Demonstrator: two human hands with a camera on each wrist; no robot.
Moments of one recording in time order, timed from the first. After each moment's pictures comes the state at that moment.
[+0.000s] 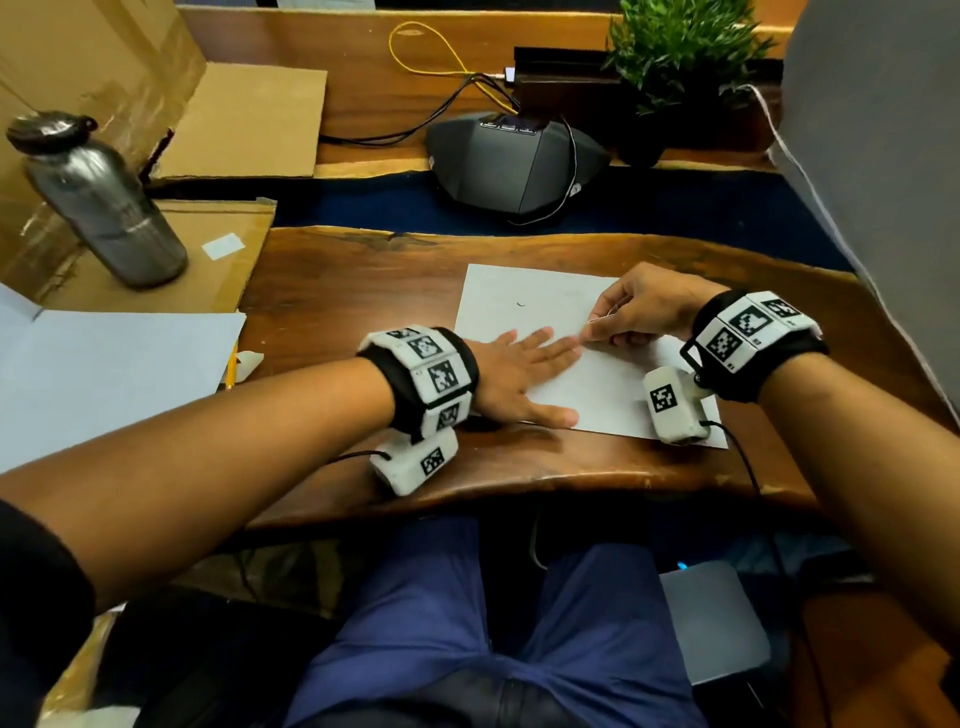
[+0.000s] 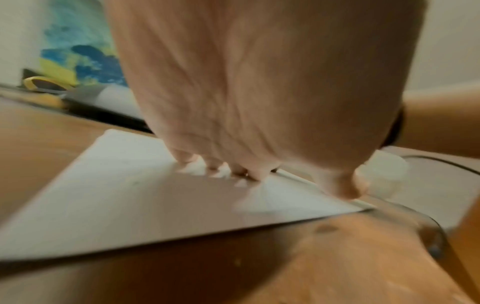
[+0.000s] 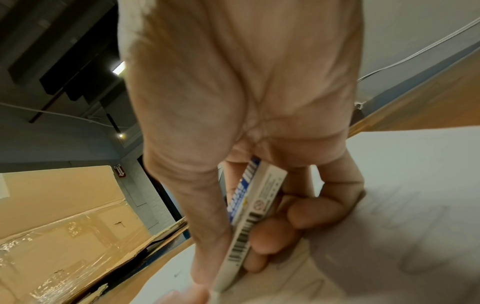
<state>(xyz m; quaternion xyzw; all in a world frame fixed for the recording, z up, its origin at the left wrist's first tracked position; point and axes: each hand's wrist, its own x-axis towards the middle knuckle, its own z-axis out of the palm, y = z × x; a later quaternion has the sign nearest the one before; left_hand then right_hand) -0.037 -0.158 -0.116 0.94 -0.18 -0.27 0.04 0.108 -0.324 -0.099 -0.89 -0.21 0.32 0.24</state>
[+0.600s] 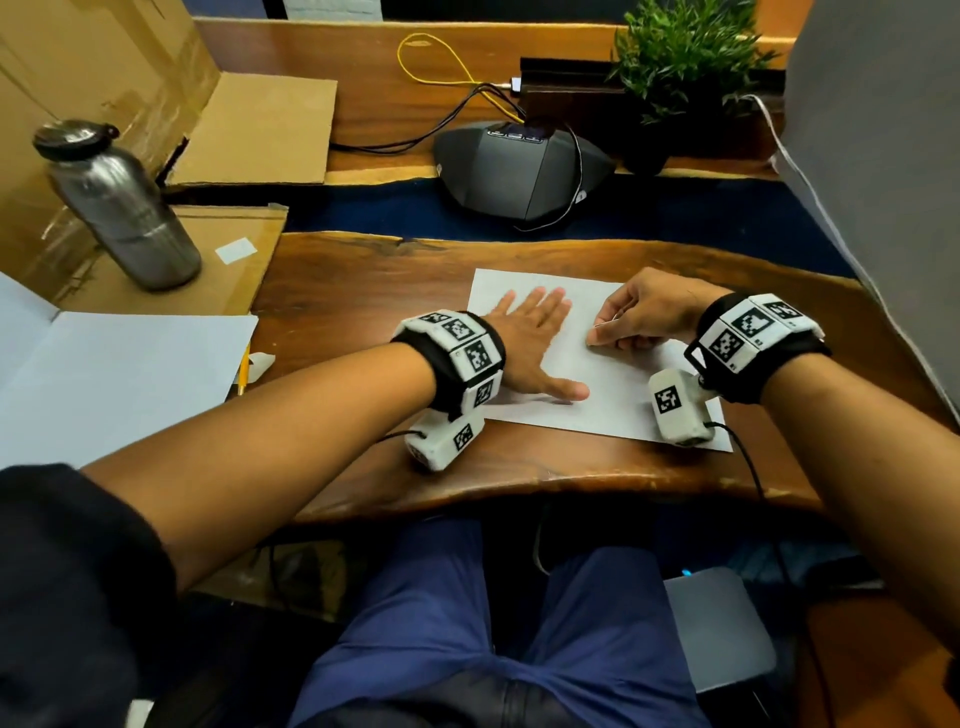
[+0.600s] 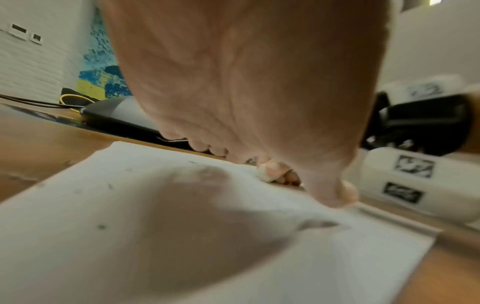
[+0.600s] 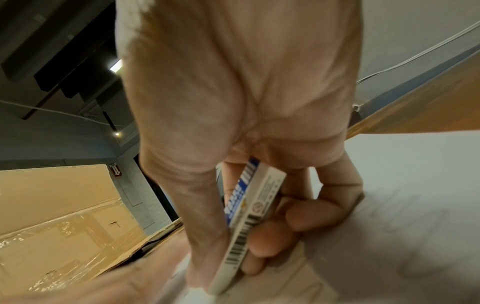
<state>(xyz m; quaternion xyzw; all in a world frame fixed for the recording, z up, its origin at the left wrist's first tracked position) -0.009 -0.155 -0.115 0.97 -0.08 -0.22 0.03 0.106 -0.324 -0.096 -0.89 -0.21 0.32 0.24</state>
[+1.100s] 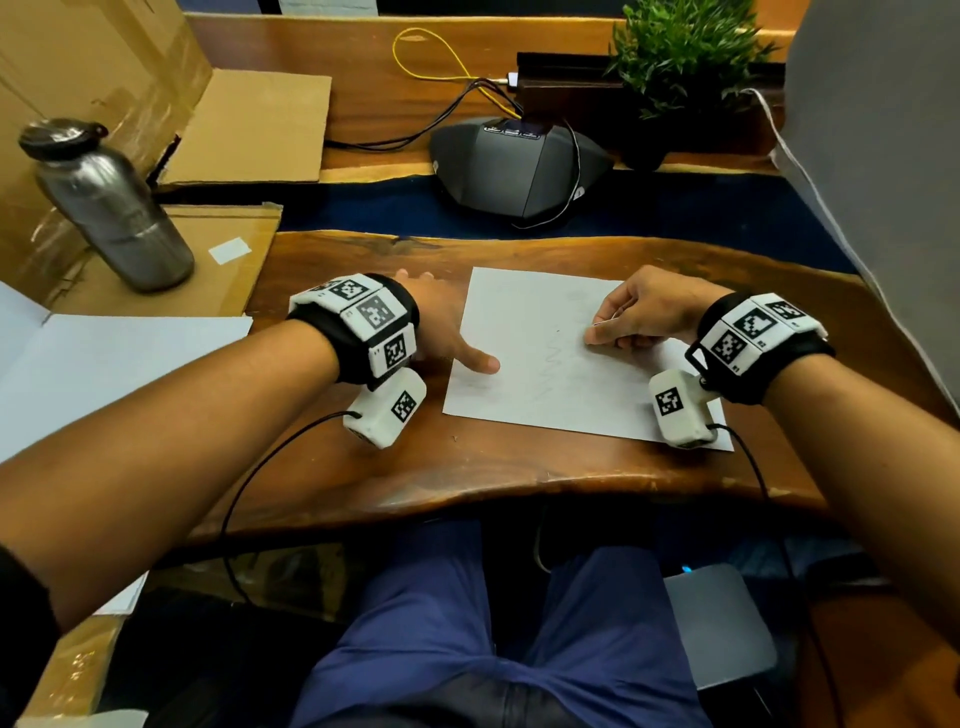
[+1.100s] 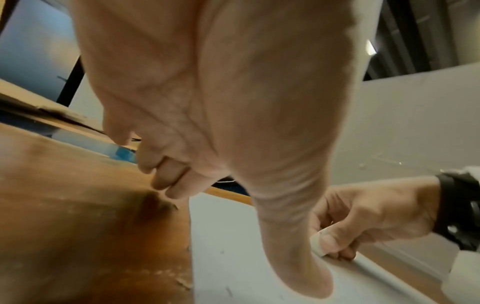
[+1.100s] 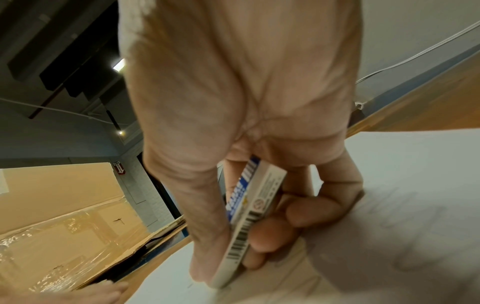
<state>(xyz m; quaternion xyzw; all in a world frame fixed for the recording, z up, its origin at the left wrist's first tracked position) -0.021 -0.092 -0.081 0.96 0.07 -0.26 -0.05 0.108 -0.325 -0.098 -0.89 -0.20 0.32 0.24</state>
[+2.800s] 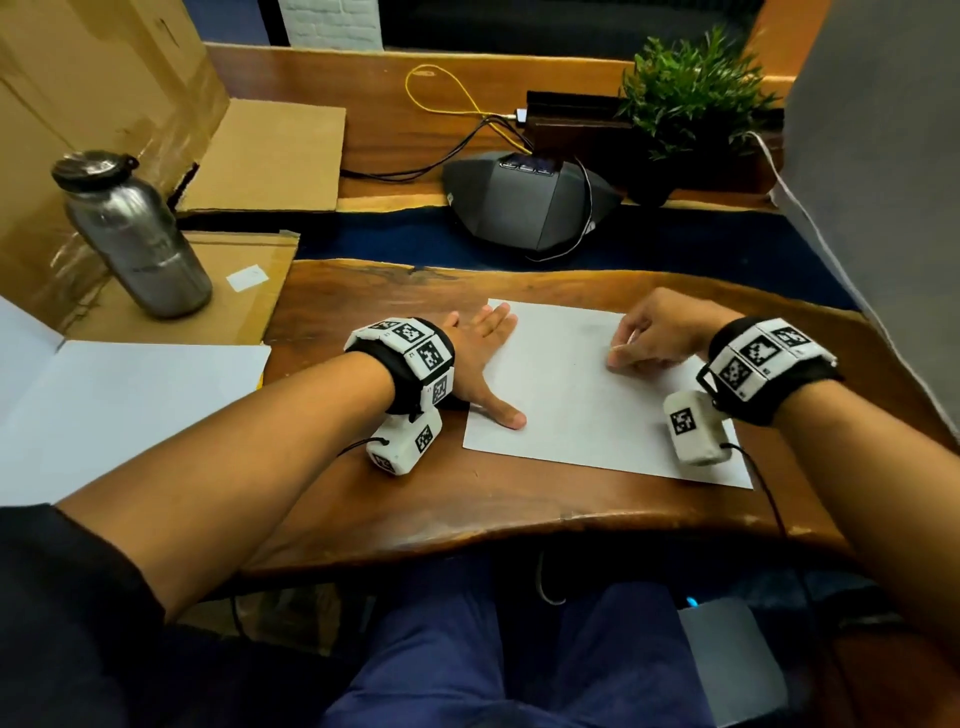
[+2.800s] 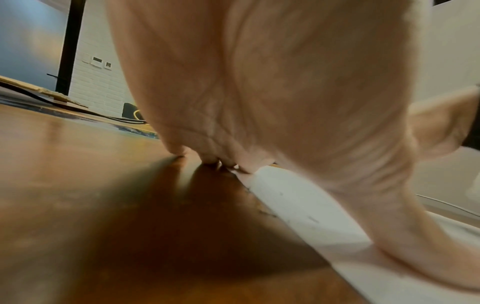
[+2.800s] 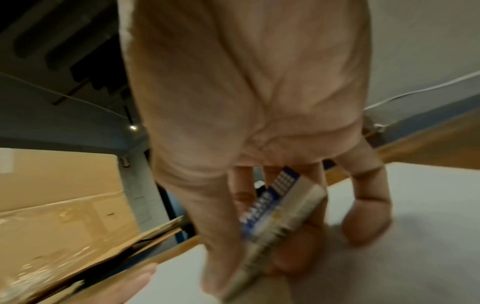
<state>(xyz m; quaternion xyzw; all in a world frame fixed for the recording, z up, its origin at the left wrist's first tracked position) -0.010 -0.078 -0.113 0.96 -0.04 -0.27 0.03 0.114 -0.313 -0.085 -0.93 -0.22 0.26 0.15</state>
